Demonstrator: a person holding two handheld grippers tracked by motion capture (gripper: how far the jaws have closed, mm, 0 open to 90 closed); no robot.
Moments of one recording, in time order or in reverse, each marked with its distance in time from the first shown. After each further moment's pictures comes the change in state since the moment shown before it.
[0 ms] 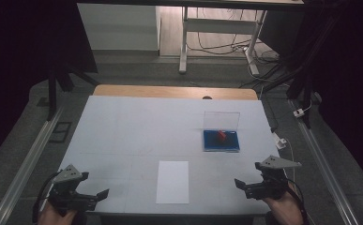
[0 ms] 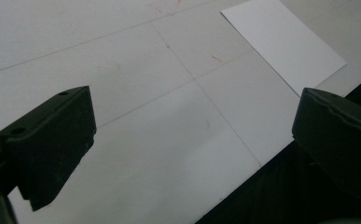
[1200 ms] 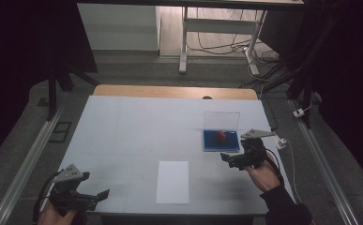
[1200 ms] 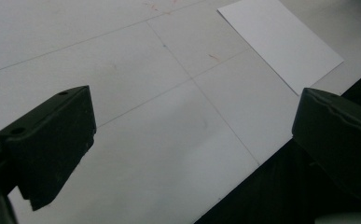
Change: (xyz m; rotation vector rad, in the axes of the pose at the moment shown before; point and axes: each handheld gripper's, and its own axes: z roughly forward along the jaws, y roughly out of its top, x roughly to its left) left arm 0.001 0.001 0.001 0.007 -0.012 0.010; right arm -0.026 0.056 0.070 0.034 -0.020 0.001
